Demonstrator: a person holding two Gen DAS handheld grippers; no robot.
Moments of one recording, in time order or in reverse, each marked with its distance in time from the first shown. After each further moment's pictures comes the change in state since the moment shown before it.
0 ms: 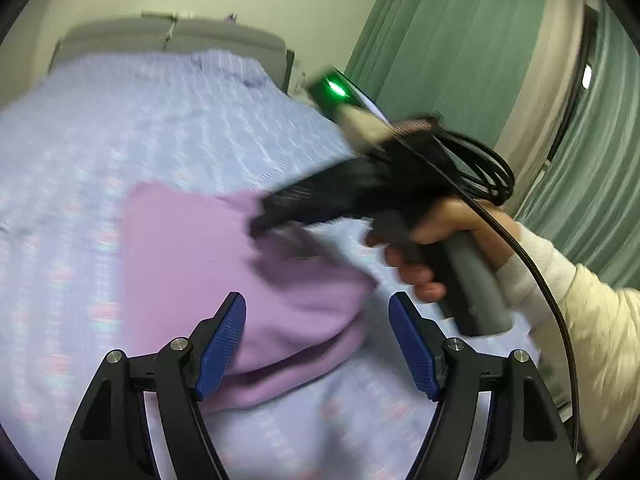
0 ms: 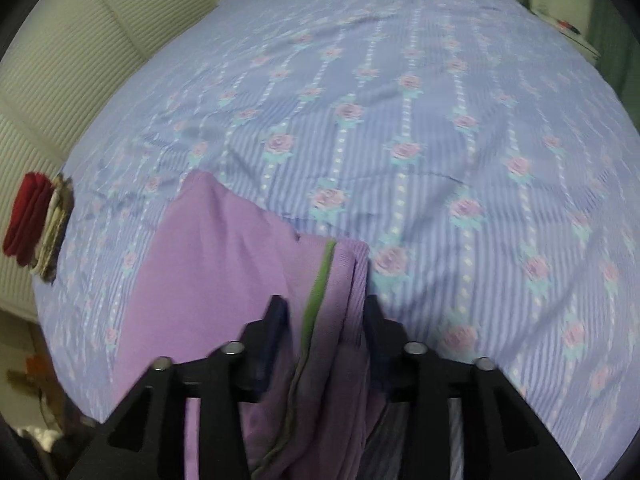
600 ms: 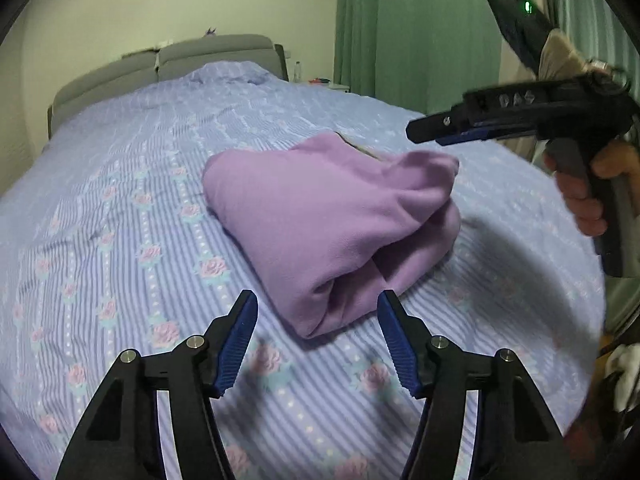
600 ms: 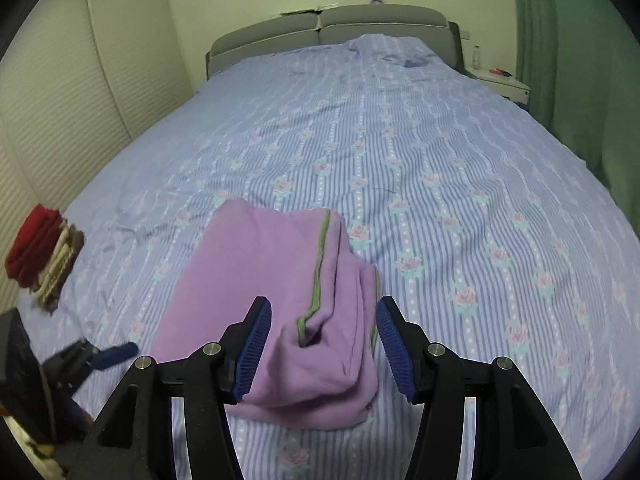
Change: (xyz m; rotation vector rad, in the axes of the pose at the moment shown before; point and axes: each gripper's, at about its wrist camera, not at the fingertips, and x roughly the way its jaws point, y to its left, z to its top) left arm -0.017 0.037 -0.059 0.283 0.060 0.168; right arm -0.094 0.030 -0.104 0.086 -0.369 -0.114
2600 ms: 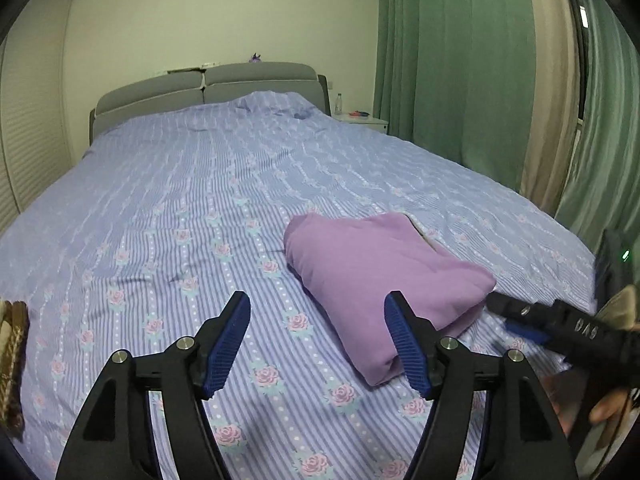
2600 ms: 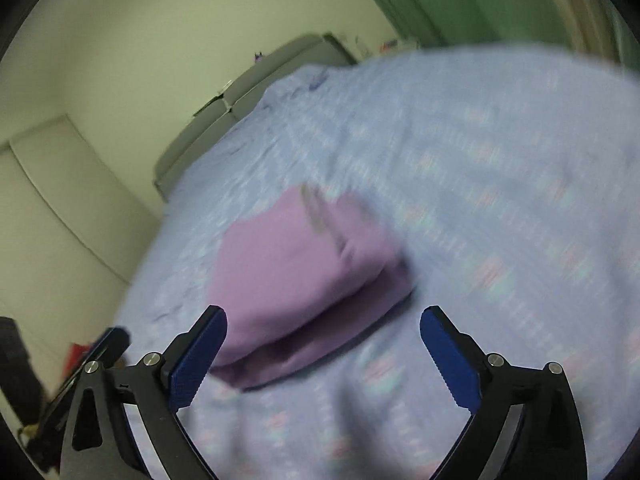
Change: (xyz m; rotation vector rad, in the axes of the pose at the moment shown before) left arm -0.064 0.060 0.041 -0.108 -0.093 0.072; right arm -0.015 0.016 -0.124 0.602 -0.231 0.083
